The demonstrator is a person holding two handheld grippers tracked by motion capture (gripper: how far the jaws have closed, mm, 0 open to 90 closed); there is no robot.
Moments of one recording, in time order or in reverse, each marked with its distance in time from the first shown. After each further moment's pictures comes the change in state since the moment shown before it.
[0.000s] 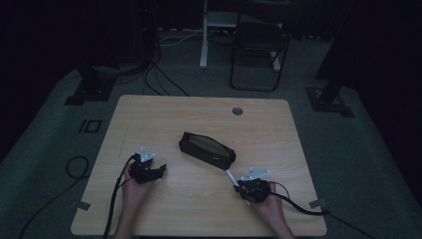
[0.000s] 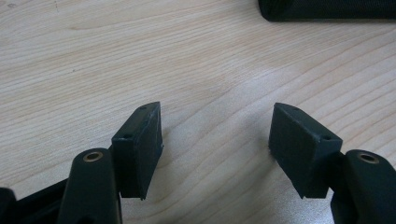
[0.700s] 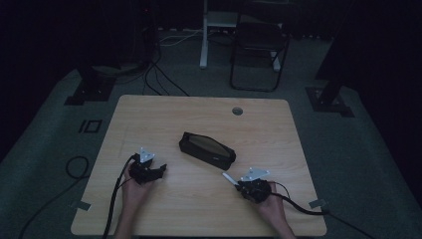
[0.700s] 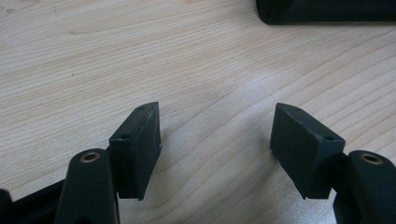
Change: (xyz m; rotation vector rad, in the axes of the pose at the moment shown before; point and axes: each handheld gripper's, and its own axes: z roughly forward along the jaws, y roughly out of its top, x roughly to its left) left arm 0.001 -0.001 0.001 -0.019 -0.007 0.004; right arm 0.000 0.000 -0.001 0.005 -0.013 -0.041
